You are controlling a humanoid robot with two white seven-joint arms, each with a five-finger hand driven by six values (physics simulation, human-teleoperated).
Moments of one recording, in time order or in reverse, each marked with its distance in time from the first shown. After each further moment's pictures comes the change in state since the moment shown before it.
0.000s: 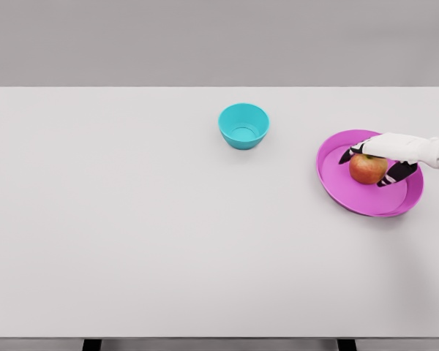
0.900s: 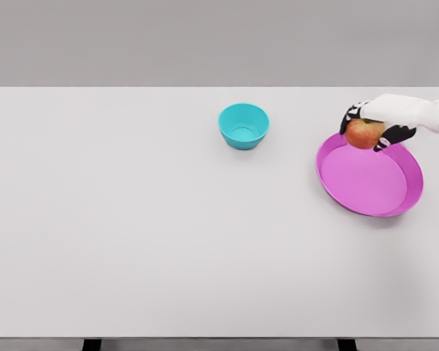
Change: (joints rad) left arm 0.000 0.000 0.000 0.000 0.000 0.000 0.000; right arm -0.126 0.026 -0.007 -0.011 0.007 -0.016 0.001
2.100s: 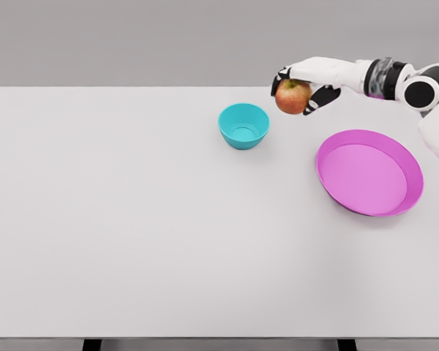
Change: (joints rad) left arm 0.000 0.000 0.000 0.000 0.000 0.000 0.000; right arm -0.215 0.355 0.005 0.279 0.081 0.010 0.000
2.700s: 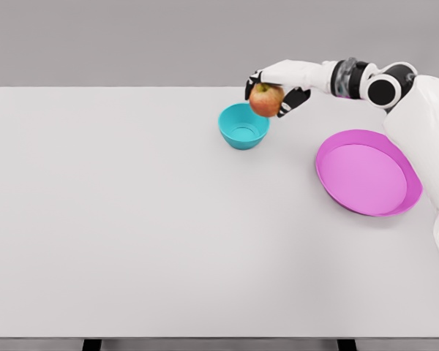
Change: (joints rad) left arm 0.000 0.000 0.000 0.000 0.000 0.000 0.000; right arm -0.031 0.124 -0.001 0.083 0.075 0.002 0.000
